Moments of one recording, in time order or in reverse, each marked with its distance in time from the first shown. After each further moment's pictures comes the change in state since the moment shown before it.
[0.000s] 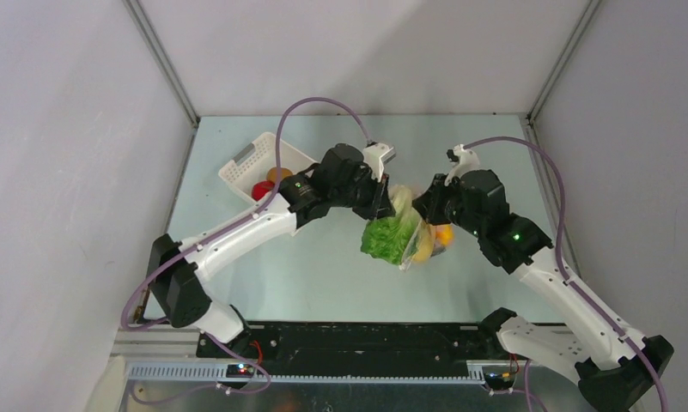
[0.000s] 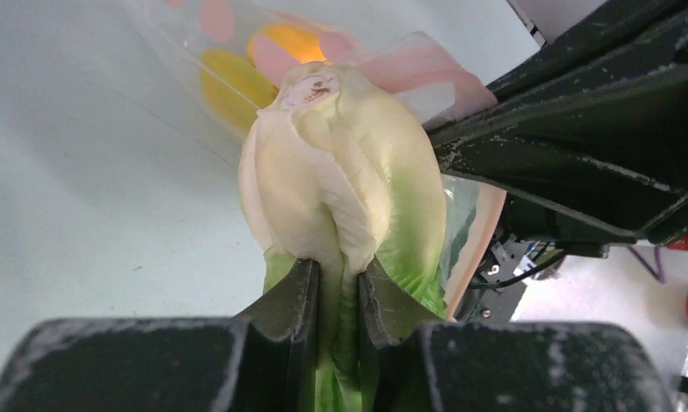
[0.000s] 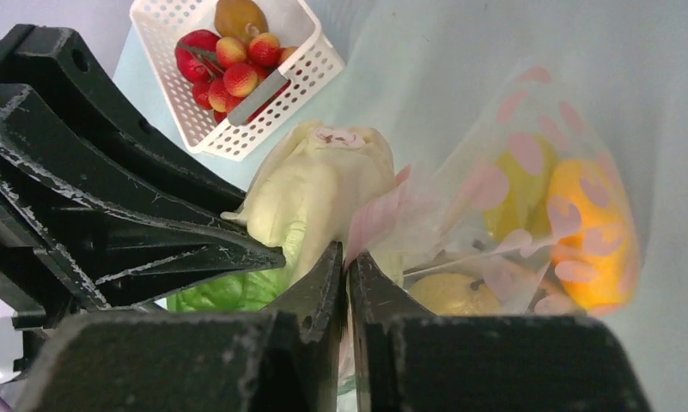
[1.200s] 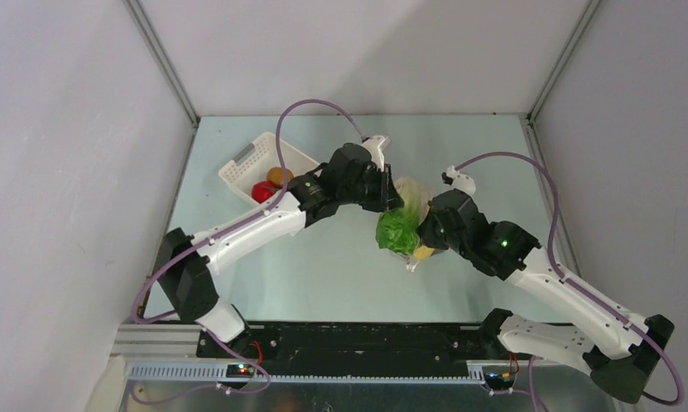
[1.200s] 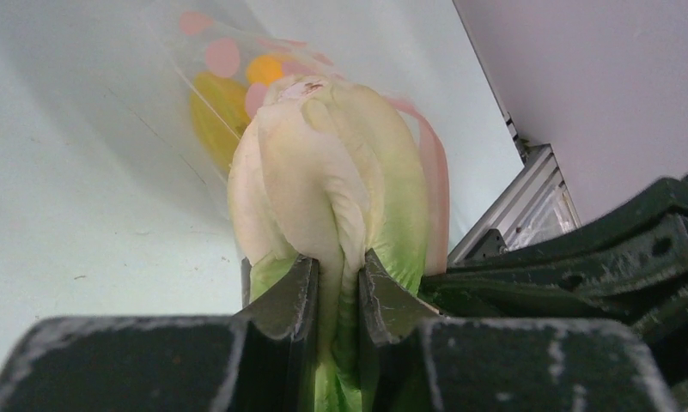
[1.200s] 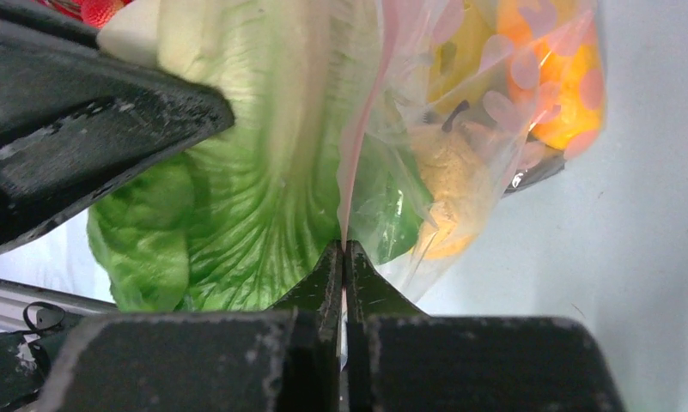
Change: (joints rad) left arm -0.014 0.058 0.004 0.106 -0.119 -0.279; right arm 0.220 0.033 0.032 -0.343 0.349 0.296
